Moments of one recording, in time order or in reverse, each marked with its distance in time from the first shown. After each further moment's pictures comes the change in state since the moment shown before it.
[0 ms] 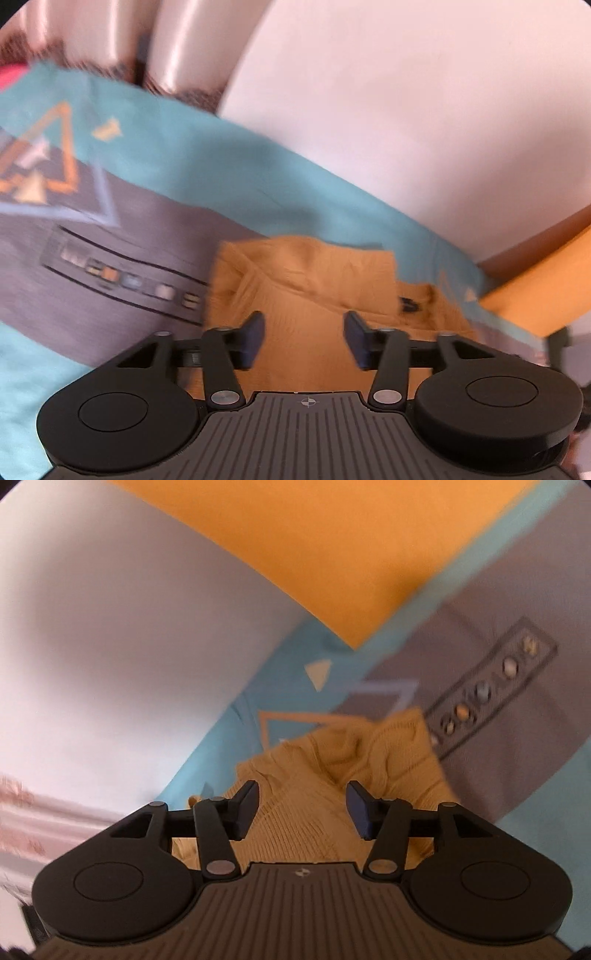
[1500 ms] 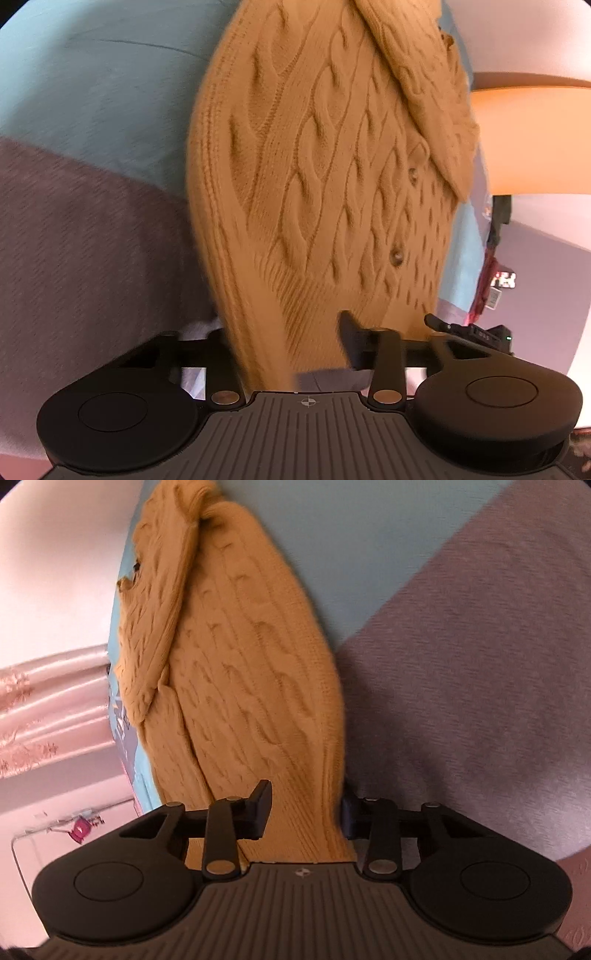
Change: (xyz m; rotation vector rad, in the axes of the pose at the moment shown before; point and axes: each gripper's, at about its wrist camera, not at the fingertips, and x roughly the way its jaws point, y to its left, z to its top) left arm -0.013 0.091 -0.281 -0.240 0.557 -0.324; right arm -0.146 -0.142 -0.229 0.295 0.521 0.019
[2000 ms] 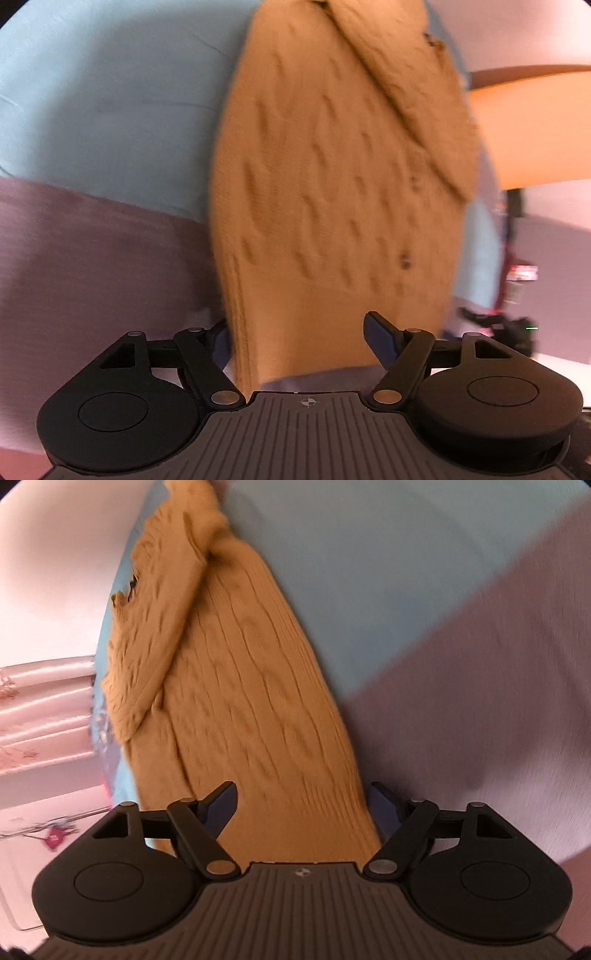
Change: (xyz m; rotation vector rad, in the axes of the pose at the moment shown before) left arm -0.034 0.000 -0.005 0.080 -0.044 0.034; right arm -0.022 -0.001 0.008 -0.013 -0.050 -0.072
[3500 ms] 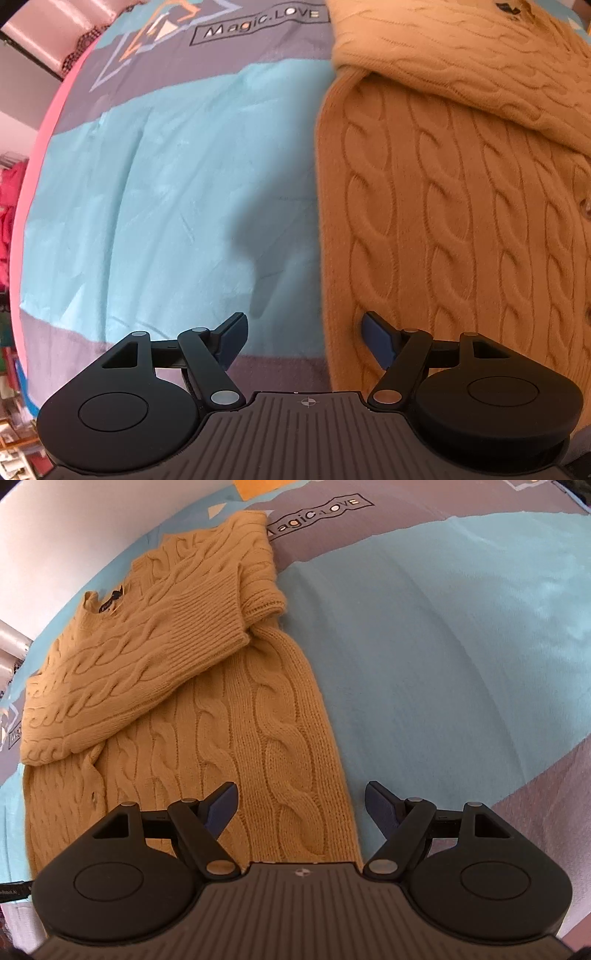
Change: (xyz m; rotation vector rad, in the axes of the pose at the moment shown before) left arm 0.023 -0.097 0.036 0.244 -0.161 0.962; right arm 0.033 0.092 0.024 -0.340 -0.358 -0.422
